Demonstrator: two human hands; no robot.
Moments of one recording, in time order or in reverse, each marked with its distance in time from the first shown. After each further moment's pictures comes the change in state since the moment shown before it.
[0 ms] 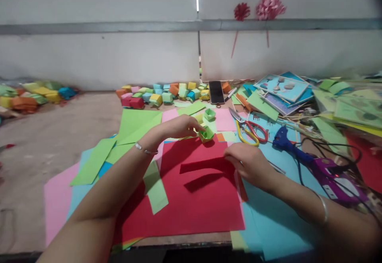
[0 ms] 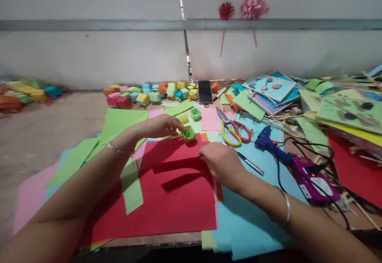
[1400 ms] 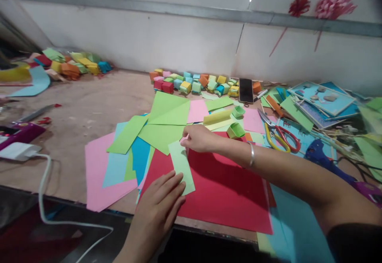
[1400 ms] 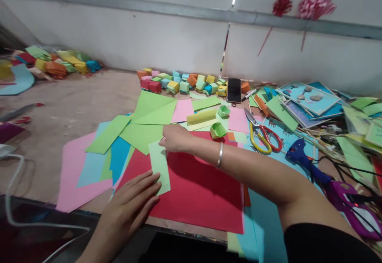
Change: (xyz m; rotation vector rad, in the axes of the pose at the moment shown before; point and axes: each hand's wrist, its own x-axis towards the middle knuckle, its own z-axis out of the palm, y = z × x) left_hand -0.216 0.085 0.141 0.200 0.723 -0.281; right_hand 0.162 -0.106 0.072 0.092 -0.591 0.047
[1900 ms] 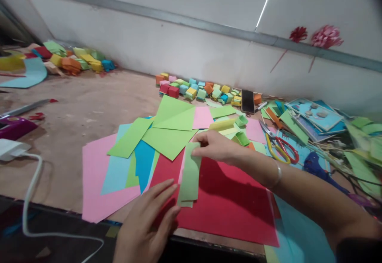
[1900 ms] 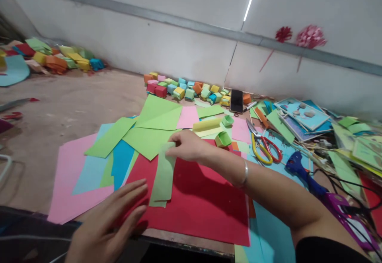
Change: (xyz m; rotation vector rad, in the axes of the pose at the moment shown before) left_hand -0.011 0.003 -0.021 -0.025 0.108 -0.274; right_hand -0.023 -0.003 -0.010 0.493 -0.005 0.053
